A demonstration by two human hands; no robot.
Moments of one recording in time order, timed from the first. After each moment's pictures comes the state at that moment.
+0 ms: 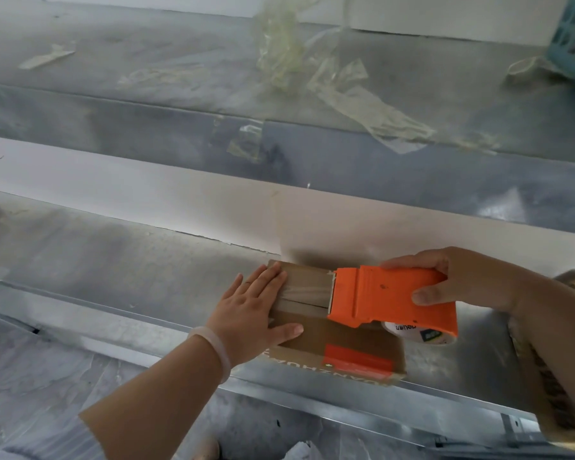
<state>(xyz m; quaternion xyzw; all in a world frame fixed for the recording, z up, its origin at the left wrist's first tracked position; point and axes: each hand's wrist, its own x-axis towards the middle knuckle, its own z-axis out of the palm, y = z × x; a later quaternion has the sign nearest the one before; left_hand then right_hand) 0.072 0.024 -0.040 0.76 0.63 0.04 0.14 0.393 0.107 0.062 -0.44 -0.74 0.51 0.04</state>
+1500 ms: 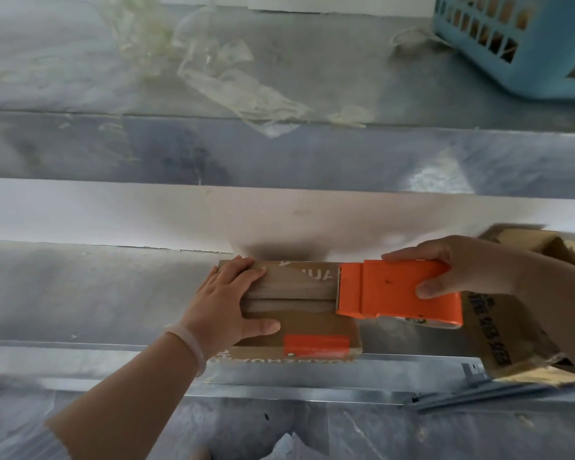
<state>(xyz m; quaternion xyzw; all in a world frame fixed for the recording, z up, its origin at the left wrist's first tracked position) 0.094 0.046 -0.035 0.78 0.58 0.10 0.21 0.455 0.073 0.077 -0.56 -0.71 0.42 -0.05</state>
